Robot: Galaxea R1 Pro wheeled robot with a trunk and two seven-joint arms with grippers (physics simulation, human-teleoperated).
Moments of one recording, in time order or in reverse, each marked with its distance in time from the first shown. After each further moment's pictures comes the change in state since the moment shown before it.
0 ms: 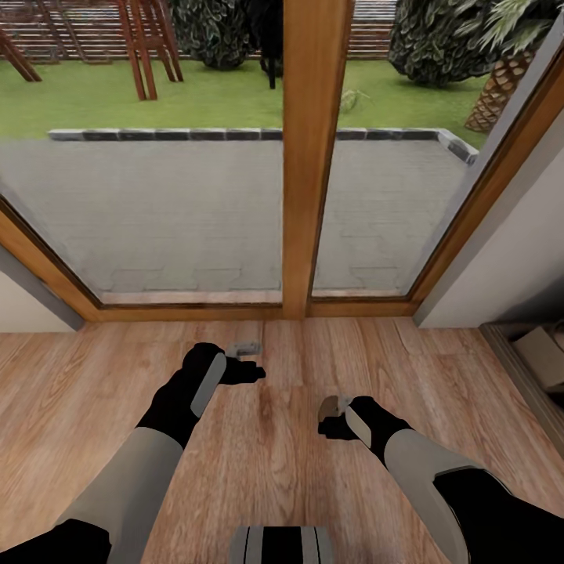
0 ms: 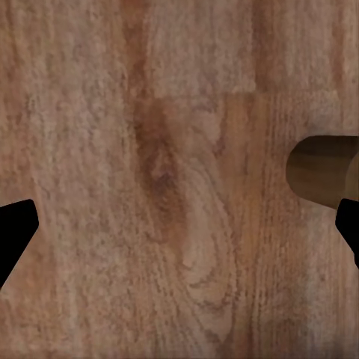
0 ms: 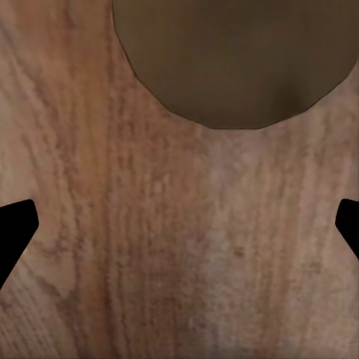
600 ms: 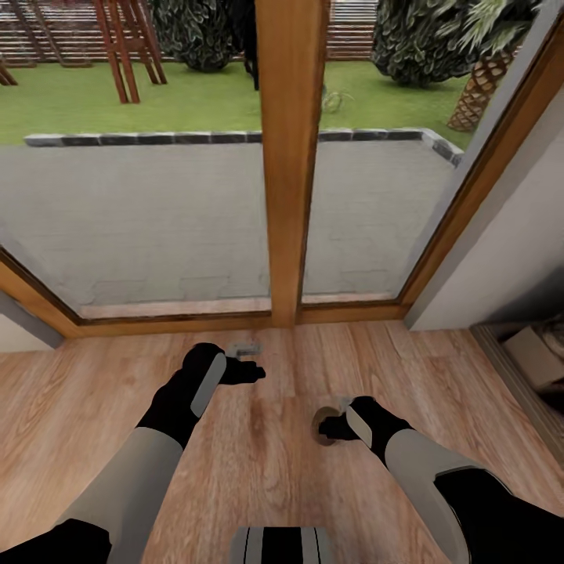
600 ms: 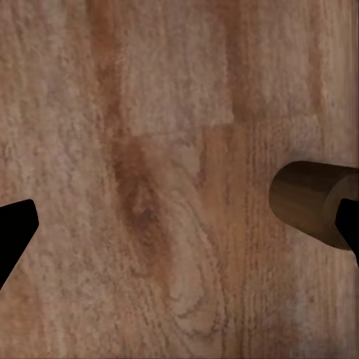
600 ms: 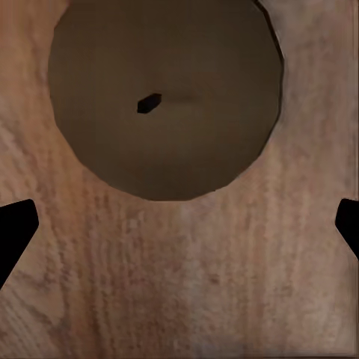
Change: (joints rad) left arm 0.000 0.000 0.000 0.001 0.000 -0.002 0.000; right arm 0.000 -0.003 -0.002 0.000 -0.001 0.001 0.000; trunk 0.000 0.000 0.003
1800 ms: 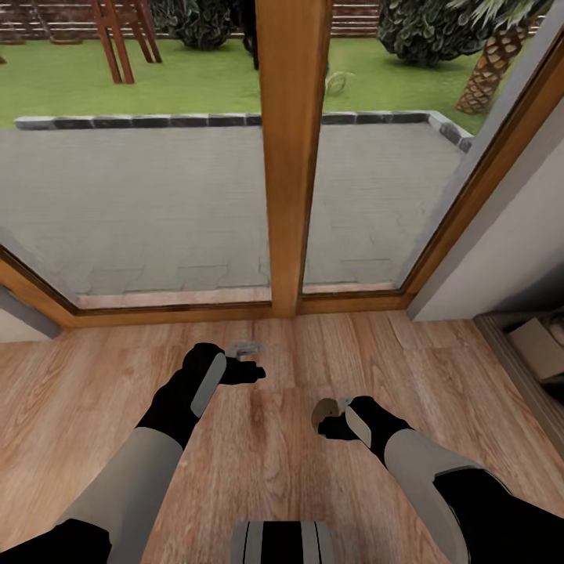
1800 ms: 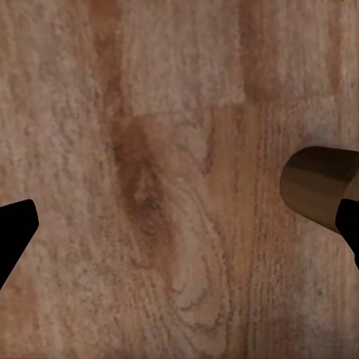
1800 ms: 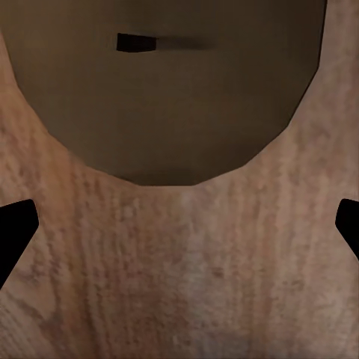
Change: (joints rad) left arm 0.000 0.000 0.000 0.000 0.000 0.000 0.000; right arm 0.000 0.003 0.002 0.000 0.001 0.000 -0.001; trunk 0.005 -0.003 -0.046
